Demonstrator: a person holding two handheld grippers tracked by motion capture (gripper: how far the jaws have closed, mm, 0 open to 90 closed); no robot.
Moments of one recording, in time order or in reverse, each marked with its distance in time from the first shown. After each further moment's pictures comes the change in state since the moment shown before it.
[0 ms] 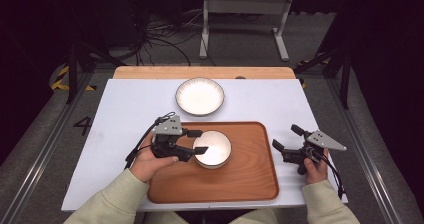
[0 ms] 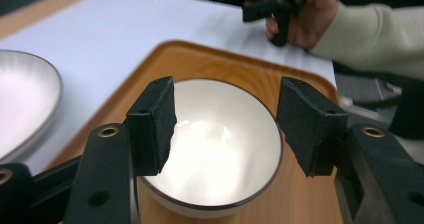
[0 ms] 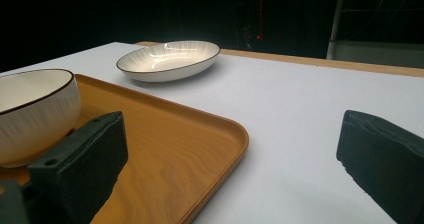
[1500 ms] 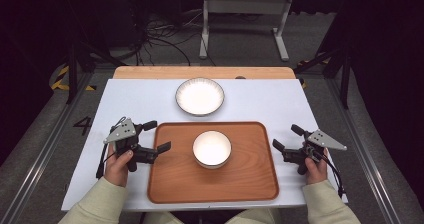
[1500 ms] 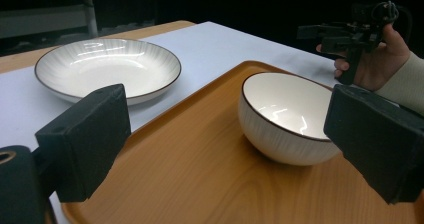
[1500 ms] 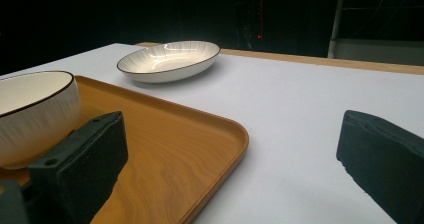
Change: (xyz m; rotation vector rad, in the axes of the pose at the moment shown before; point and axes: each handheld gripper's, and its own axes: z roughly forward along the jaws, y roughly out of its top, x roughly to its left) left arm 0.025 -0.070 -0.068 -0.206 0.237 -0.139; right arm -0.001 0.000 0.000 0.001 0.002 0.012
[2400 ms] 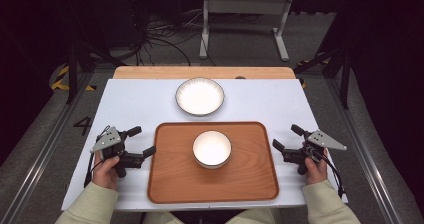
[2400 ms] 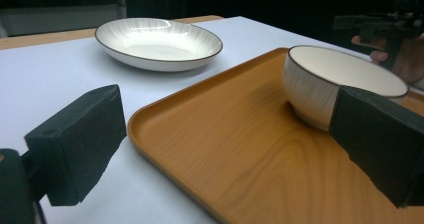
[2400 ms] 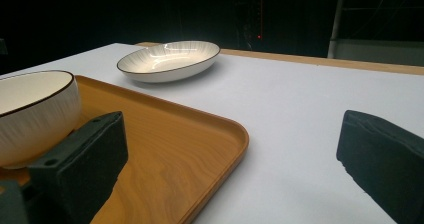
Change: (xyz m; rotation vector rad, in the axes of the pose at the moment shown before) left arm 0.023 -0.044 -0.026 -0.033 0.098 -0.016; right arm 0.000 0.000 0.000 -0.001 -0.001 0.000
